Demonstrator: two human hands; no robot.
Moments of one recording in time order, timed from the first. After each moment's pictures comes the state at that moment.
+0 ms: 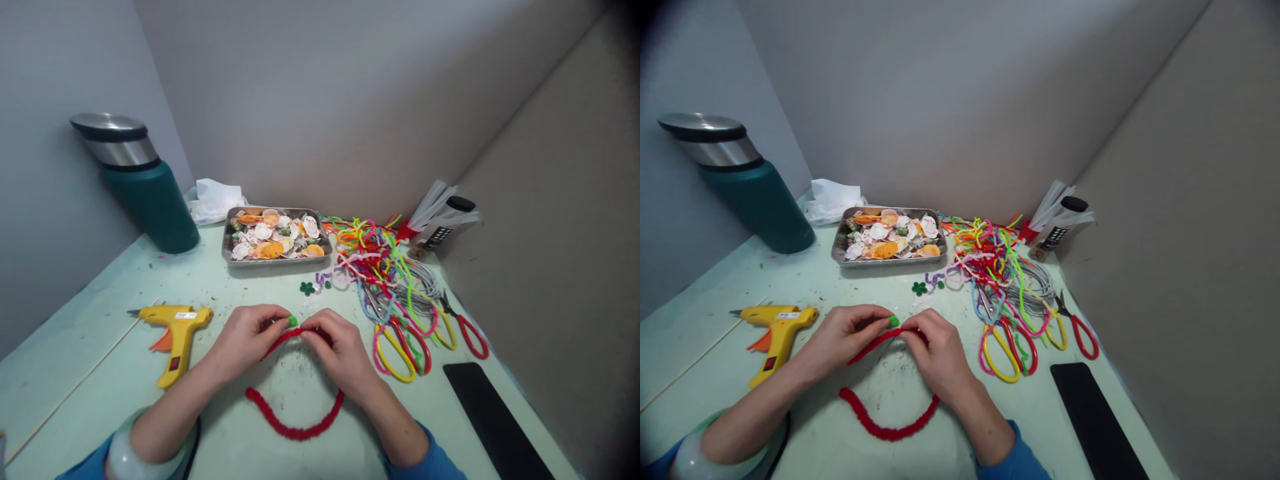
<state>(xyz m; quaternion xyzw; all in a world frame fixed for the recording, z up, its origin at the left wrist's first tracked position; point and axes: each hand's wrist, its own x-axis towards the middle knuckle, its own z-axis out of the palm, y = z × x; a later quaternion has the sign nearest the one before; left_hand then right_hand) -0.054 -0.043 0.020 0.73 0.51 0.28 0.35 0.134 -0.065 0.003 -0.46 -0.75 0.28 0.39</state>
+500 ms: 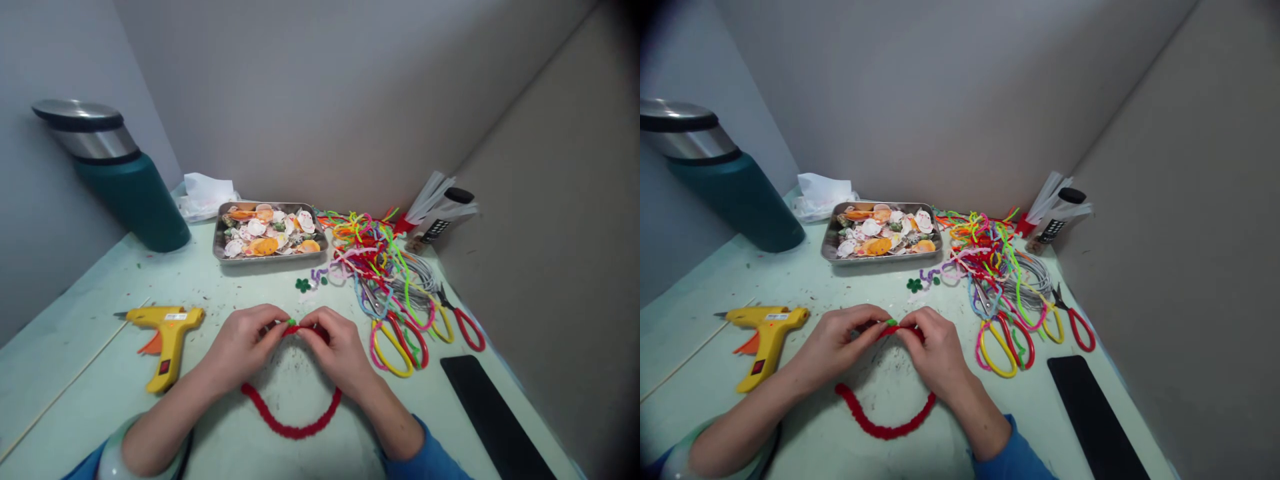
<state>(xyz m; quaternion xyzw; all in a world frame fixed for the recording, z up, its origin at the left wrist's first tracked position) -0.051 -0.046 0.018 0.79 0.48 0.25 0.28 0.134 -0.063 -0.002 -0.48 -0.74 0.27 0.39</state>
